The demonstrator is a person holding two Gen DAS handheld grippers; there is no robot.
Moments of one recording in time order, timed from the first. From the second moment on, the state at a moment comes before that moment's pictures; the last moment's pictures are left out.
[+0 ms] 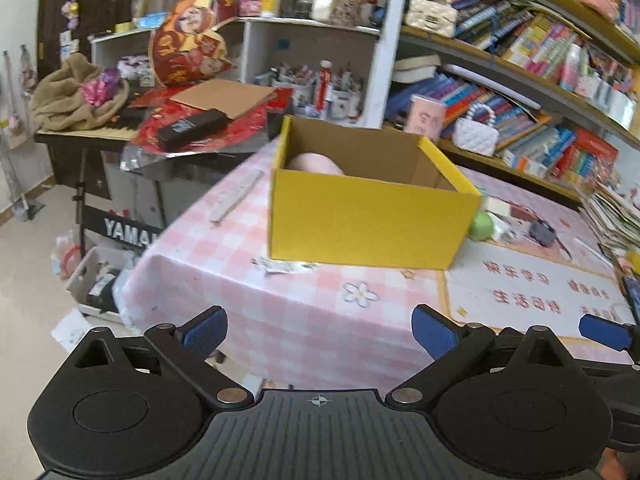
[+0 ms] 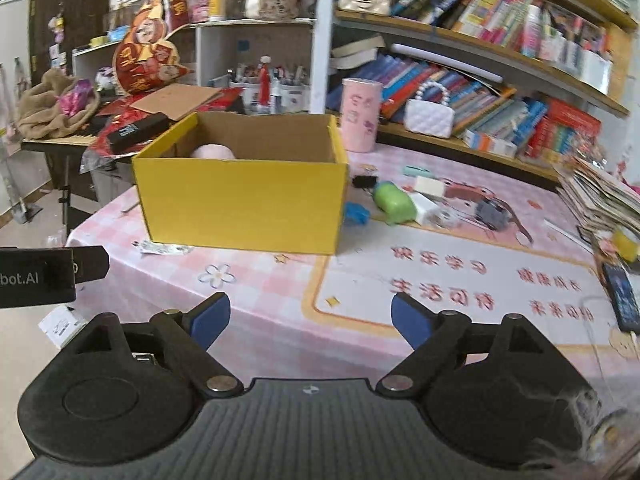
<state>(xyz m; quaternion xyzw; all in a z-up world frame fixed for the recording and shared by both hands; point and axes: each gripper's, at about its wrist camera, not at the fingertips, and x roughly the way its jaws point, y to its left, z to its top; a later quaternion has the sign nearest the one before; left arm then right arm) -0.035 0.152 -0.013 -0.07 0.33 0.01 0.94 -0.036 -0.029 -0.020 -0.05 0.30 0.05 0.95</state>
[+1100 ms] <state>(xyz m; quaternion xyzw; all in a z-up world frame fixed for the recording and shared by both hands) 0.049 -0.021 -0.036 -0.01 0.39 -0.12 0.91 0.006 -0.193 -0.038 0.01 0.36 -0.08 0.93</state>
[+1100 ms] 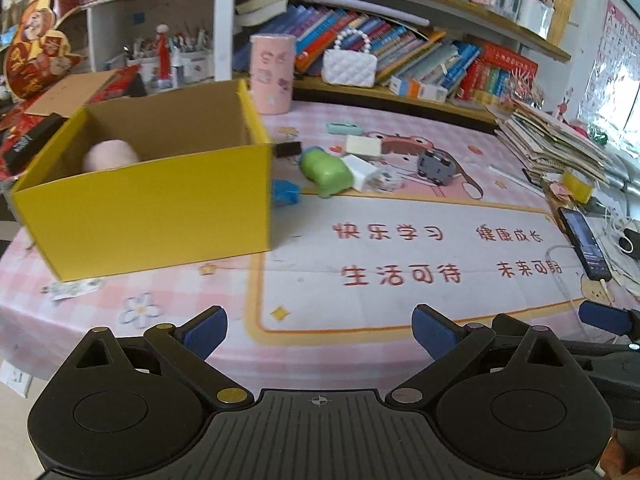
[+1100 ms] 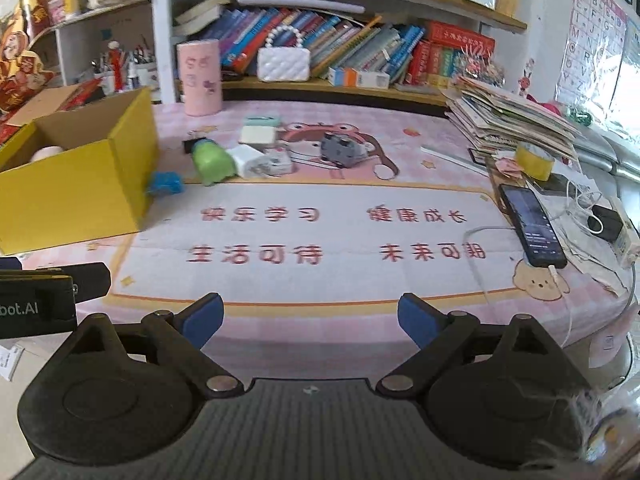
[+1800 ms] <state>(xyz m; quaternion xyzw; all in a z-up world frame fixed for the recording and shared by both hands) 0.105 -0.083 -0.048 -0.02 0.41 -0.05 0.91 0.079 -0.269 -0.058 0.01 0.39 -0.03 0.92</state>
